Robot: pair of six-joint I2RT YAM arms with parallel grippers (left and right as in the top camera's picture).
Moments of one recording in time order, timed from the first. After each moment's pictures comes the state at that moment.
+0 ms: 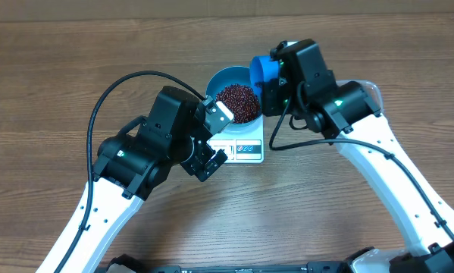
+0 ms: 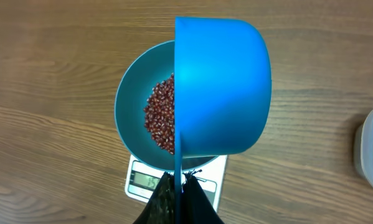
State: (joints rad) left arm -0.52 1.26 1.30 -0.99 0.07 0.32; right arm 0.46 1.56 1.53 -0.87 -0.04 0.36
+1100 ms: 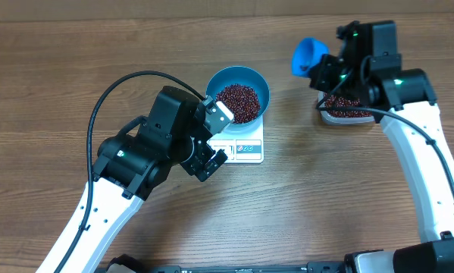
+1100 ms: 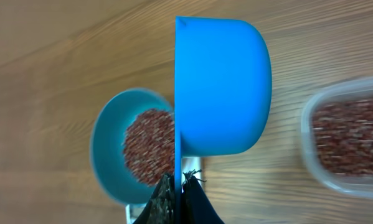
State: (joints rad) left arm -0.52 1.26 1.30 -0.99 0.07 0.32; right arm 0.12 1.56 1.53 -0.85 -0.24 0.41
